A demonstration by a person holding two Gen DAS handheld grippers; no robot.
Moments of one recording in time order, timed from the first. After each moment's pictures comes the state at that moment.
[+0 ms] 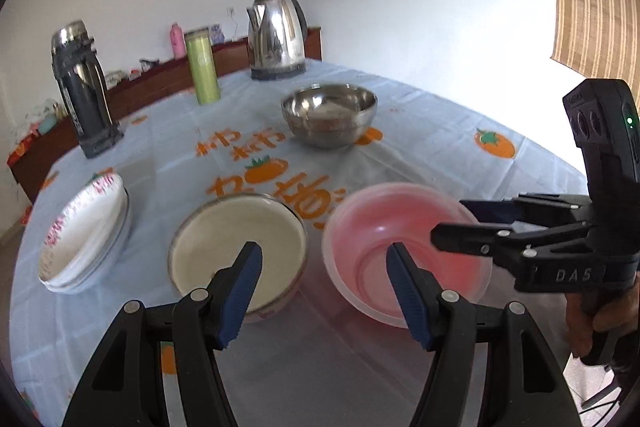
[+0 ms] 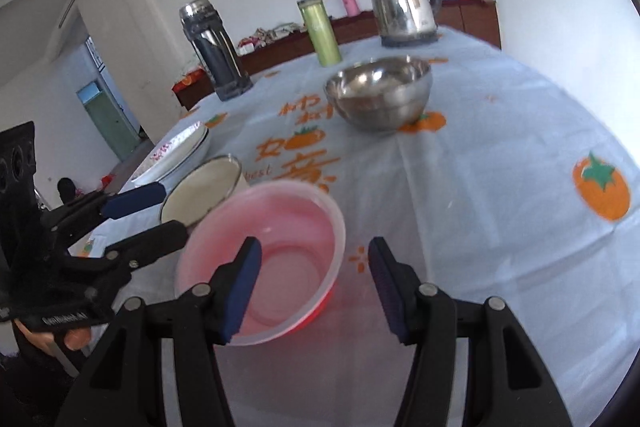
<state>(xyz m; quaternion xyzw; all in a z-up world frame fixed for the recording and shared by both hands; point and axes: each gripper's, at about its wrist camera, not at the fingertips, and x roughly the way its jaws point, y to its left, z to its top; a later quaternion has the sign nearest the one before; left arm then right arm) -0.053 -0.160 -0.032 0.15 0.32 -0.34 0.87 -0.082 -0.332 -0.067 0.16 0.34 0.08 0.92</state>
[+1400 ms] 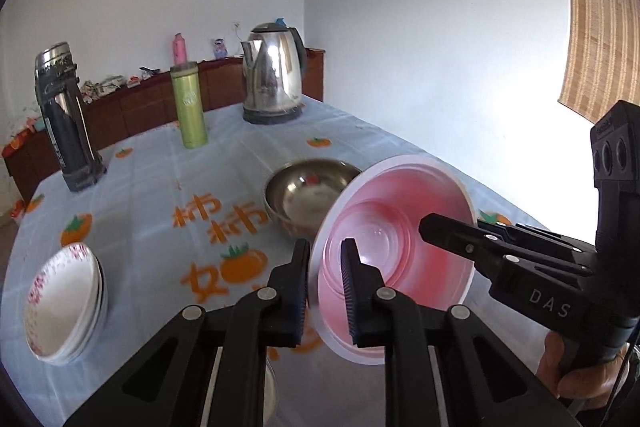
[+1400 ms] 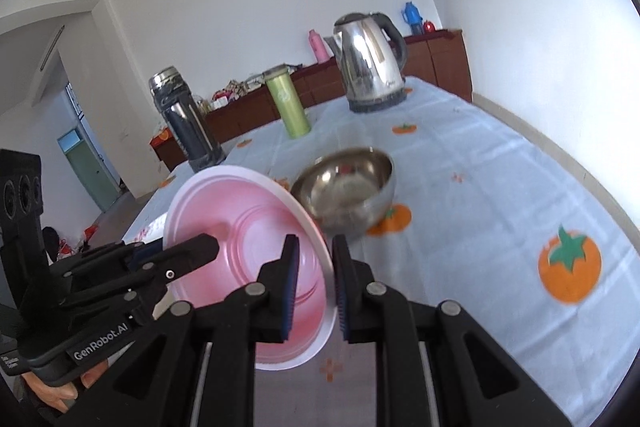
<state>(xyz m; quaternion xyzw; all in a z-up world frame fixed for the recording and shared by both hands) 0.007 -0.224 0.021 0.10 0.29 -0.34 0.89 -0.038 -0.375 0.002 0.19 0.25 0.01 0.95</state>
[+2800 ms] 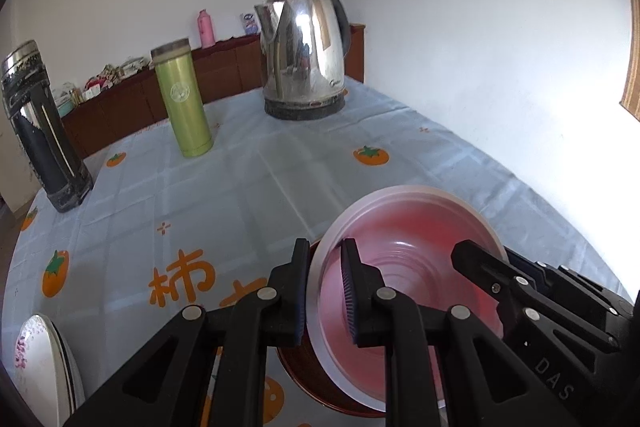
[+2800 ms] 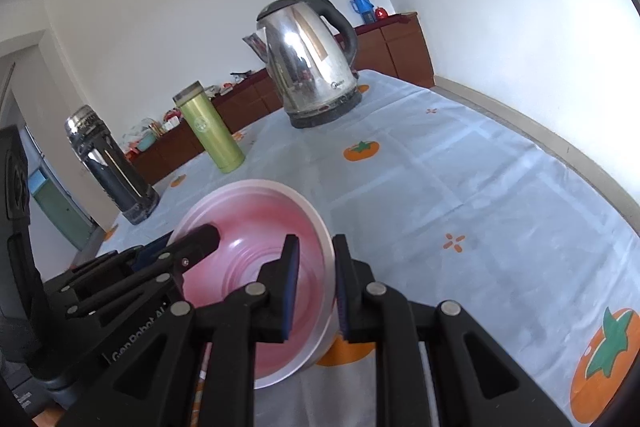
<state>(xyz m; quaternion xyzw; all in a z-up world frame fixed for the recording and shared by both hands) 0.149 -0.322 -0.014 0.13 0.33 -0.26 0.90 0.088 -0.441 -0.031 0.22 0.27 -0.07 0.93</state>
